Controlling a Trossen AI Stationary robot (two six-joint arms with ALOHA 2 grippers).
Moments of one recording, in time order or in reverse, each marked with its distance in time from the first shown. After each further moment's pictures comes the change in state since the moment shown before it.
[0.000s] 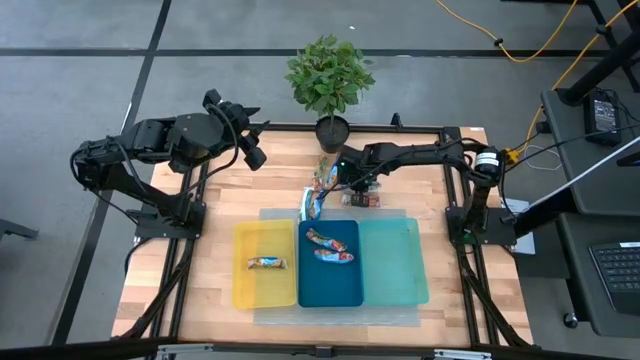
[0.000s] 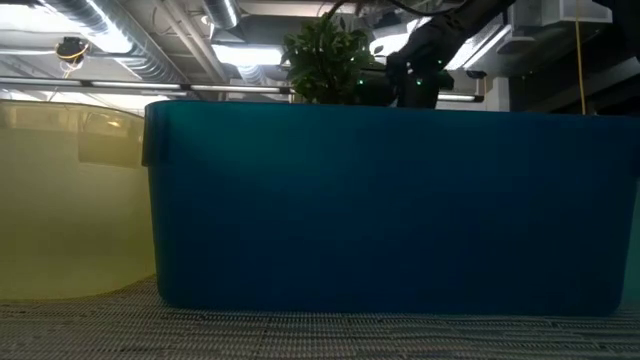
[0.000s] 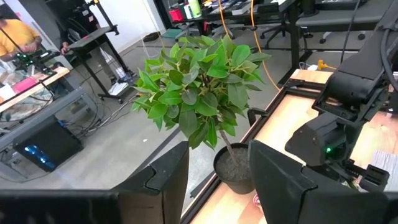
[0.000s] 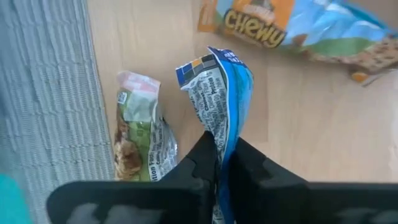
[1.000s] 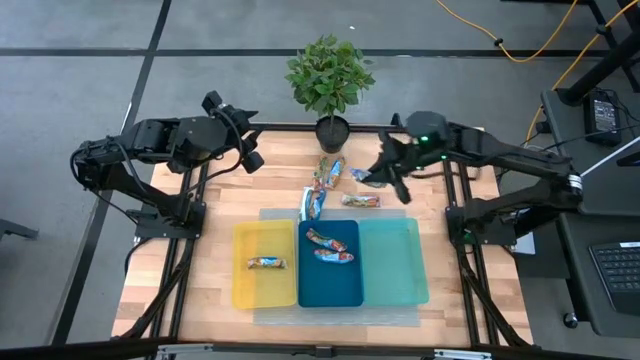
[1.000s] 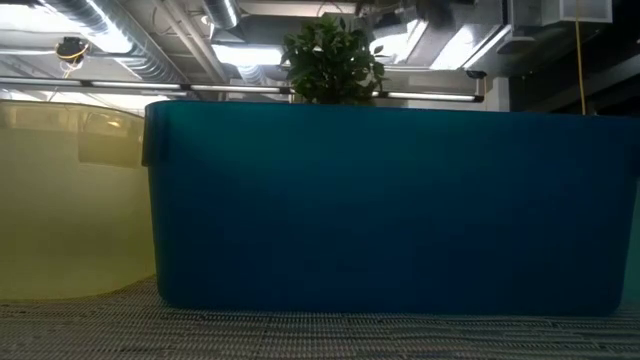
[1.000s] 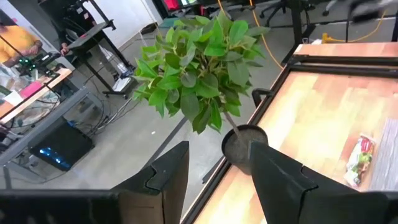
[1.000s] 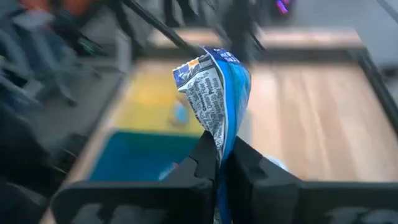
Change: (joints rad) left arm 0.000 0.000 0.000 -0.088 0.005 0.037; right arm 0.082 -0.671 0.025 0.136 -0.456 0.136
